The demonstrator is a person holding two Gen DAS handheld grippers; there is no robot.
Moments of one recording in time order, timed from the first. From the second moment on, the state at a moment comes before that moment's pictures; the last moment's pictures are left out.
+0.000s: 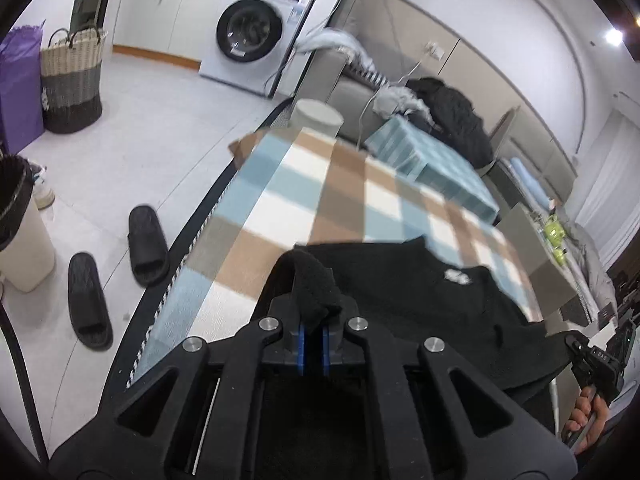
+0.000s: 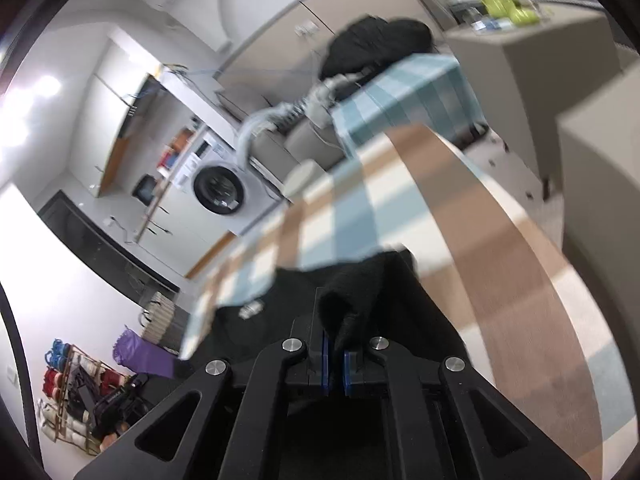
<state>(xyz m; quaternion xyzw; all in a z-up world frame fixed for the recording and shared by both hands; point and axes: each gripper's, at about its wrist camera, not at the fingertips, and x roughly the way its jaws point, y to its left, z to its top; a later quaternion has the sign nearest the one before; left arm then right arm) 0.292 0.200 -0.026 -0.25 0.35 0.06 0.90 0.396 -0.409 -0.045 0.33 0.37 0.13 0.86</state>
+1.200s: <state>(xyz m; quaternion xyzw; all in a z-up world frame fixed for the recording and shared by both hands) 0.366 0.230 -0.055 -0.23 0.40 0.08 0.88 0.475 -0.435 -0.055 0.33 0.42 0.07 0.85</state>
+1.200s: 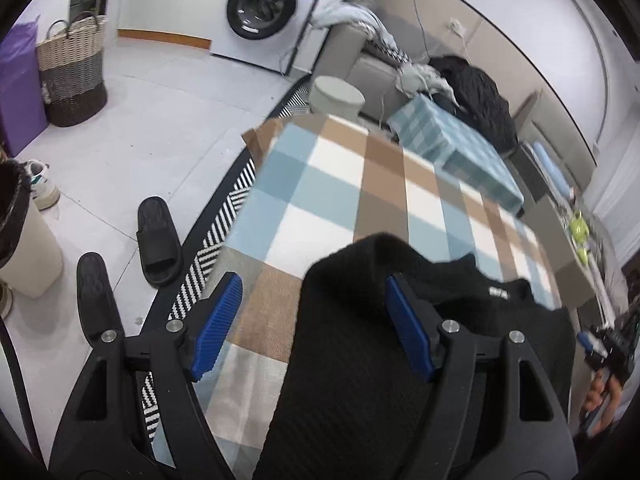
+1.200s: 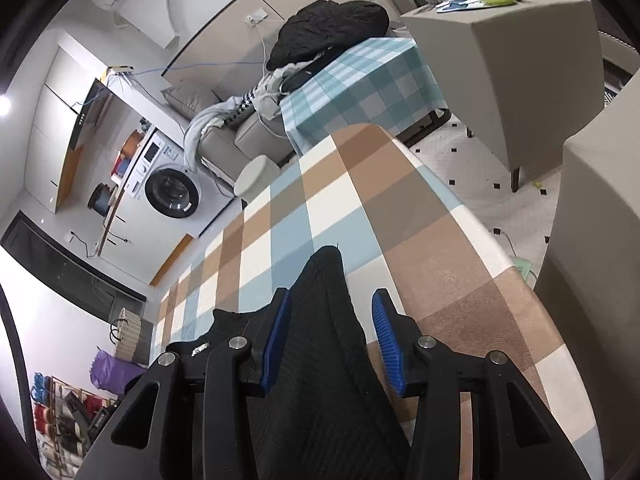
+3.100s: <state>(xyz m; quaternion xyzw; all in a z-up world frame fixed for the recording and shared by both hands) 0.383 0.237 -0.030 -0.21 0.34 0.05 0.91 0.492 -0.407 -0.013 0.23 0.32 0.12 0.91</state>
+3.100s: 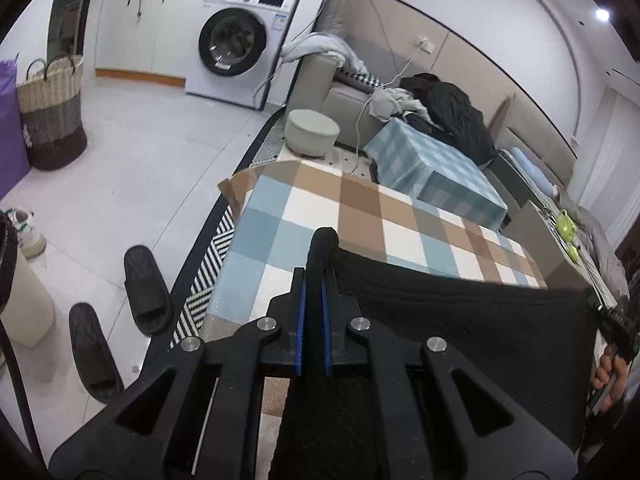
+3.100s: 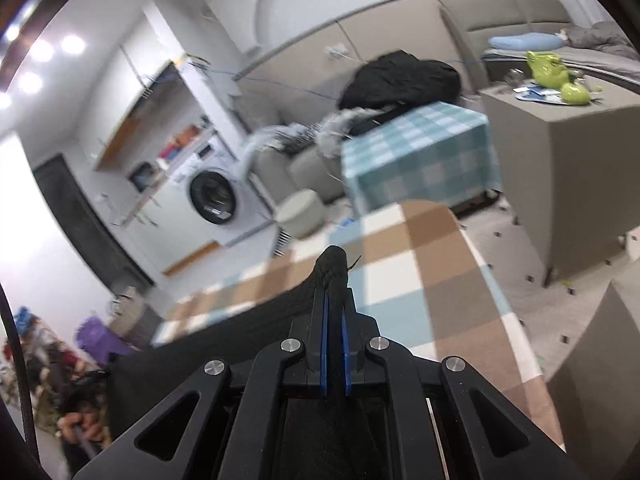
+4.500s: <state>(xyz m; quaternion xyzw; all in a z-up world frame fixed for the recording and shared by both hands) 0.130 0.154 -0.063 -0.18 0.44 0.07 0.88 0.251 -0.404 -0.049 0.20 0.45 0.14 0.86</state>
